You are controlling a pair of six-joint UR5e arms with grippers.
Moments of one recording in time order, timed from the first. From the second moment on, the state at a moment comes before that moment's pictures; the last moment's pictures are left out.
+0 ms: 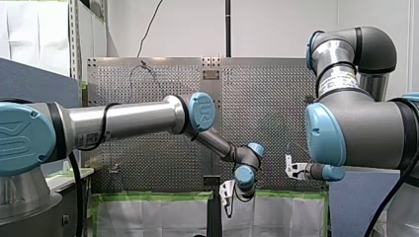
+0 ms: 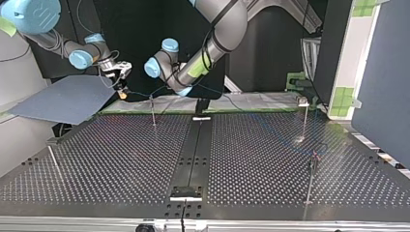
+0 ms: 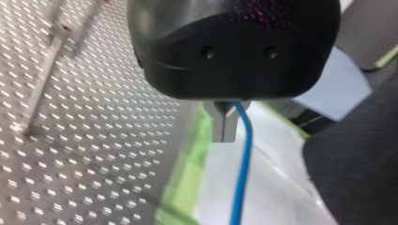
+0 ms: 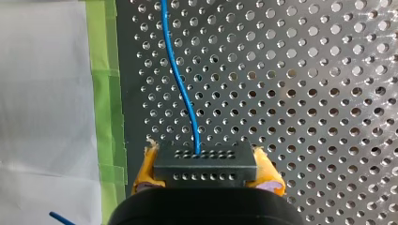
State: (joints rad) left arm -0.82 -3.01 -0.62 -3.26 -2.04 -2.16; right arm 1.55 -0.63 1.71 -0.76 0.93 1.50
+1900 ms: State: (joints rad) left arm -0.85 -2.98 -0.65 -2.99 -2.17 -2.00; right arm 1.56 -0.55 1.69 -0.75 0.96 1.45
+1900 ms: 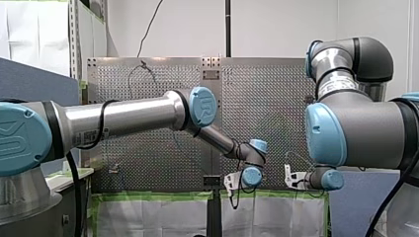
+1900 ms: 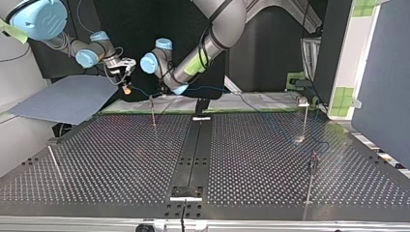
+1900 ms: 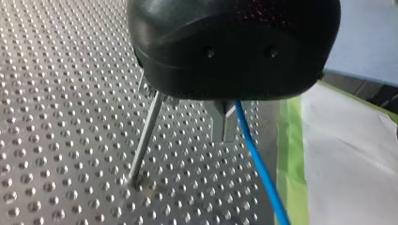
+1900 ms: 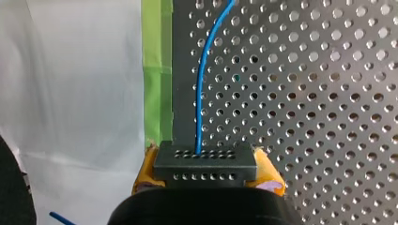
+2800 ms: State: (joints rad) left arm -0.81 -2.98 -0.65 -2.93 -2.09 -2.01; right arm 1.59 -0.55 1.62 -0.74 0.97 1.45
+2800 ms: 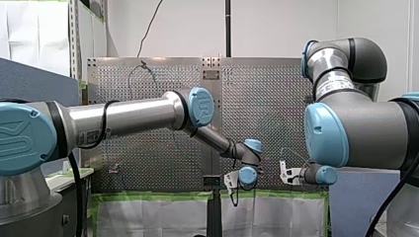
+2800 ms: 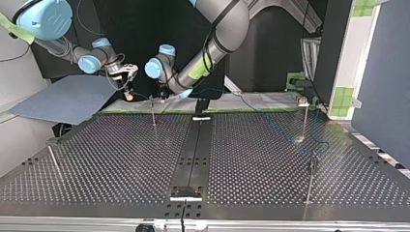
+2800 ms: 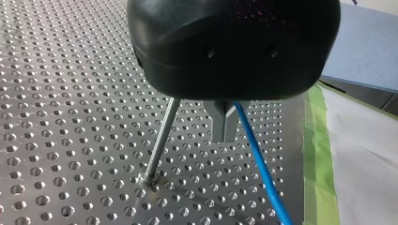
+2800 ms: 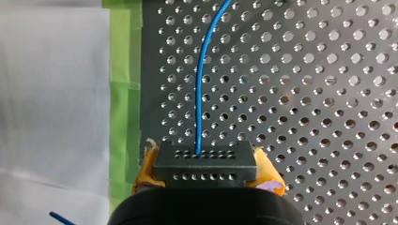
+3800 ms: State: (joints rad) left arm -0.79 -2.98 -0.65 -2.92 -2.02 -1.93; right arm 1.59 -0.56 1.55 -0.64 0.98 1.44
